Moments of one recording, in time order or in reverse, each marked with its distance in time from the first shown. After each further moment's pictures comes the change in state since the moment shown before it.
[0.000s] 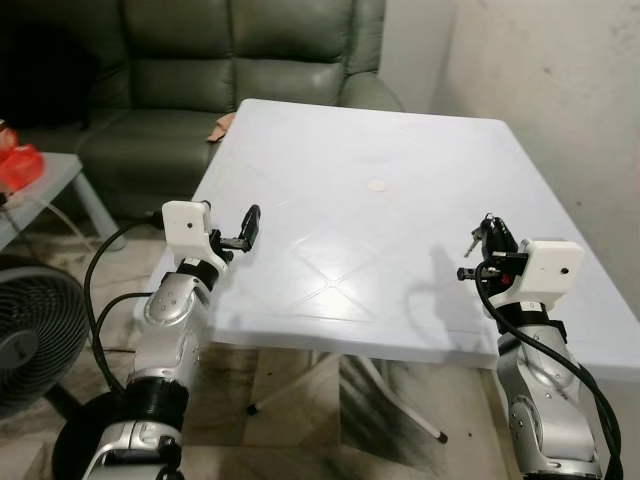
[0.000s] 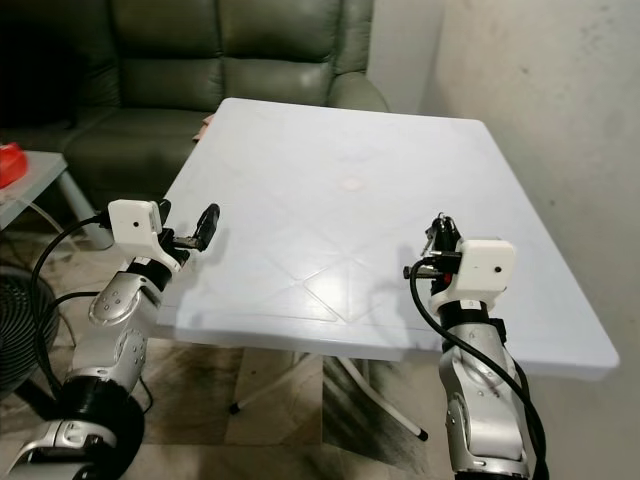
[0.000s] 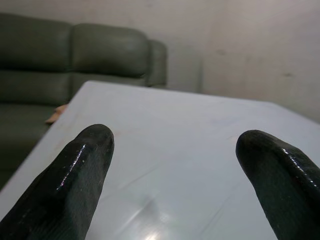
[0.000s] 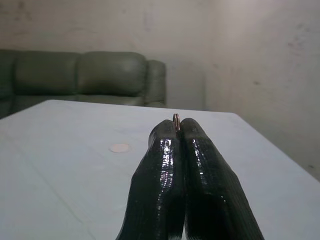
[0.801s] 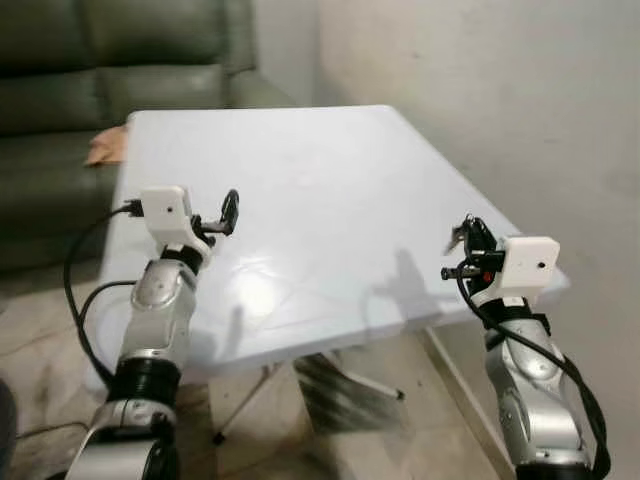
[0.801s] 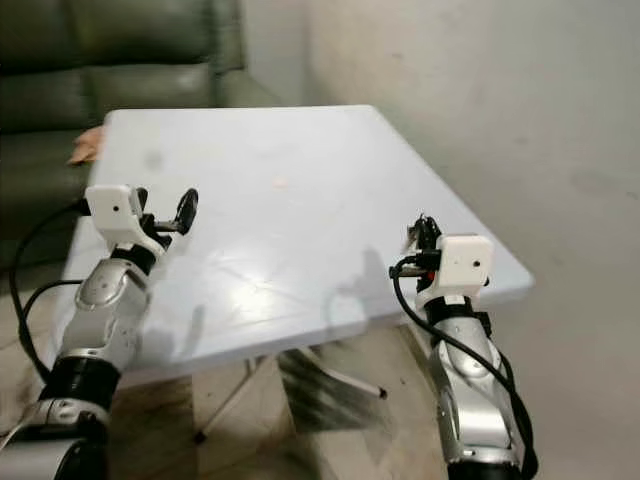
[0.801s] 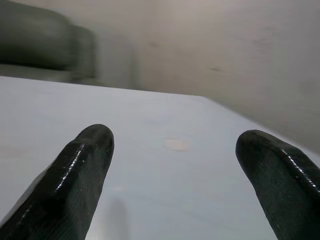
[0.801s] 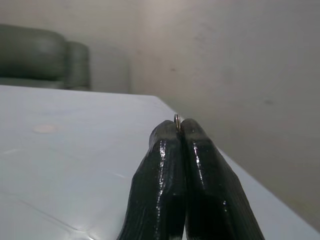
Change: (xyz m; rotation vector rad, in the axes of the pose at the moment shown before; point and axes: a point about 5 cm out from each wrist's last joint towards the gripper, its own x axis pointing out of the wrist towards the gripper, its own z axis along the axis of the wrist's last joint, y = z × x) left arm 0.010 -0.001 0.001 -0.022 0.008 0.043; right arm 0.006 0.002 -0.008 -0.034 0.042 0.025
